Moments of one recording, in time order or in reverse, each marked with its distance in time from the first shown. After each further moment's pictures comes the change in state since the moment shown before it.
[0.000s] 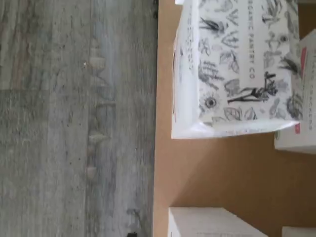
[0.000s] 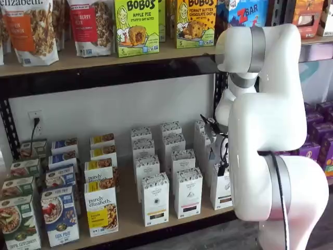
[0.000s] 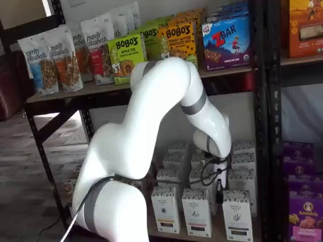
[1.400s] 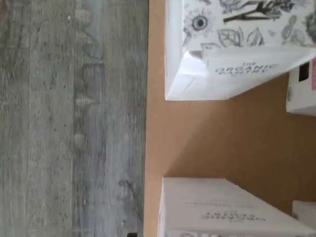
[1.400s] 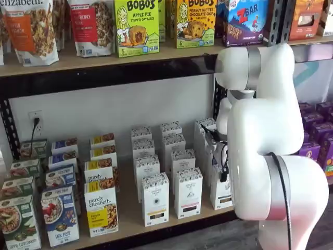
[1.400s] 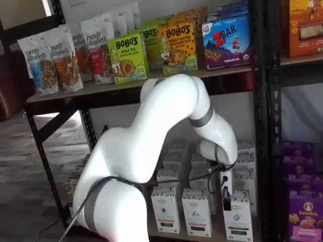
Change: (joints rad) arm -0.022 0.178 -0.194 -0.172 0.019 0.128
